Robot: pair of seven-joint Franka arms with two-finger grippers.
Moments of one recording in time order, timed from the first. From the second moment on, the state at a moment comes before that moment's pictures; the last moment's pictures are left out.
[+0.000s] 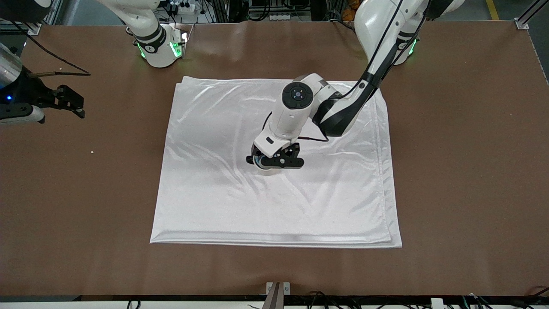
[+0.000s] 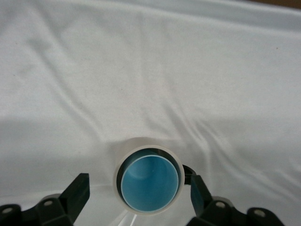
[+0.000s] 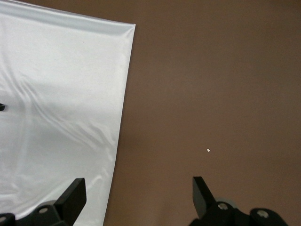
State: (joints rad) left arm -0.58 0.67 -0.24 -1.41 0.09 2.29 -0.82; right arm -0.21 -0.05 0.23 -1.67 -0.04 1.65 -0.12
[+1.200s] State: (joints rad) left arm -0.39 0.31 -0.22 -1.40 0.10 1.95 -0.78; right arm -0.20 -0.01 0.25 -1.62 -0.04 1.66 0.14
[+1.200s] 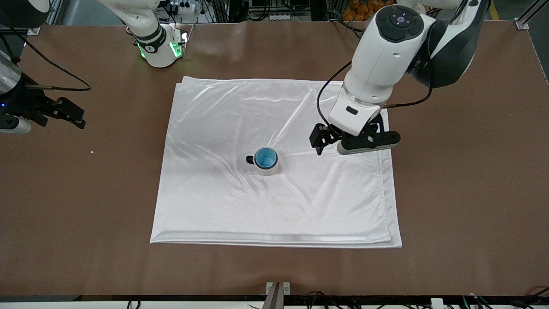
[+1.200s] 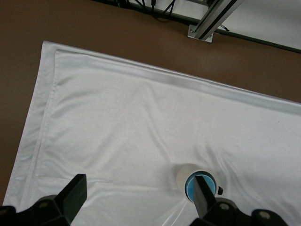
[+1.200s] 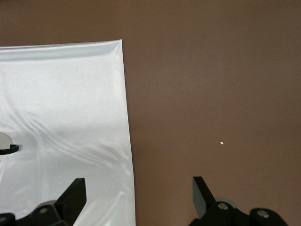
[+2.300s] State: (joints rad) left arm -0.16 0.20 -0.21 -1.40 0.10 1.79 -0.50; right arm -0.16 -0.01 0.21 -1.61 -0.04 1.65 0.15
